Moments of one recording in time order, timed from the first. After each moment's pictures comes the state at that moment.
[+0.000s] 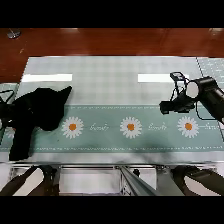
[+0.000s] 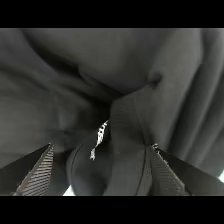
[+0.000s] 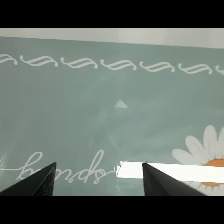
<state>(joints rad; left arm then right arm) 0.42 -1.02 0.70 1.38 -0.86 -1.61 0.19 -1.19 0.95 -1.63 1.21 1.76</state>
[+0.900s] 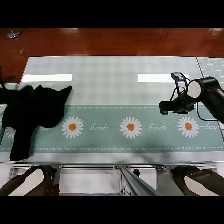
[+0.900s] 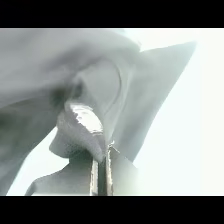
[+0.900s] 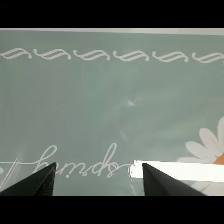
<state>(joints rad) 0.38 -1.07 0.93 1.07 -0.97 -1.40 0.19 -1.16 0.95 -1.60 1.22 1.79</state>
